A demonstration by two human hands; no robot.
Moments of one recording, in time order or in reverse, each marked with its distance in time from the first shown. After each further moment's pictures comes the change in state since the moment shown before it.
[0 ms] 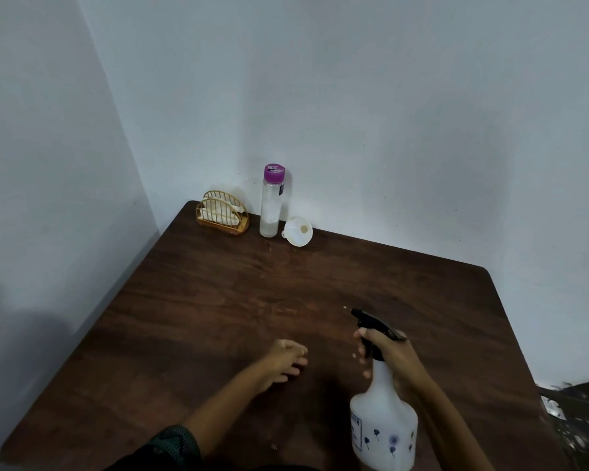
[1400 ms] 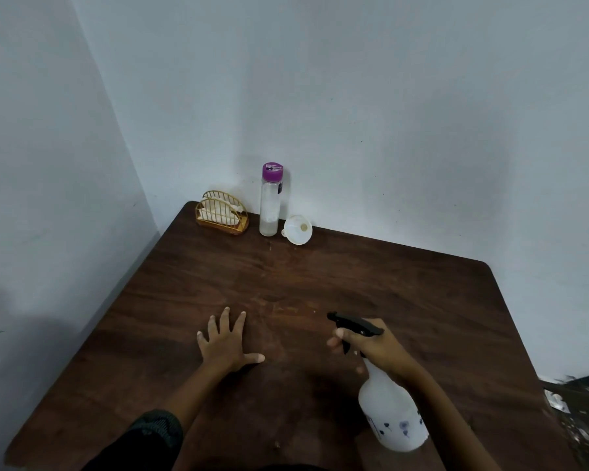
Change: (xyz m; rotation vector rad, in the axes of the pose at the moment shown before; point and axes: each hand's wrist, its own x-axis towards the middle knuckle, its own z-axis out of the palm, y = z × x) left_hand 0.025 -0.039 -0.080 1.052 0.448 -0.029; right_hand 0.017 -0.001 0.013 -0.318 -0.150 -0.123
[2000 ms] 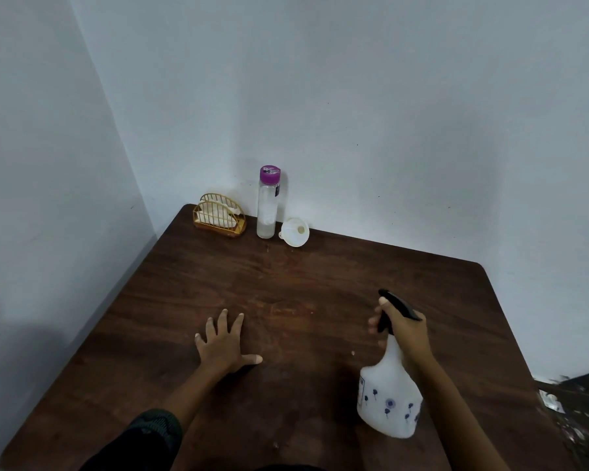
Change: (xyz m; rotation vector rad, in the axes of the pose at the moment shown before) left_hand 0.001 -0.001 0.001 0.001 0.014 0.011; right_hand 0.001 0.006 -0.027 0.324 0.531 0.016
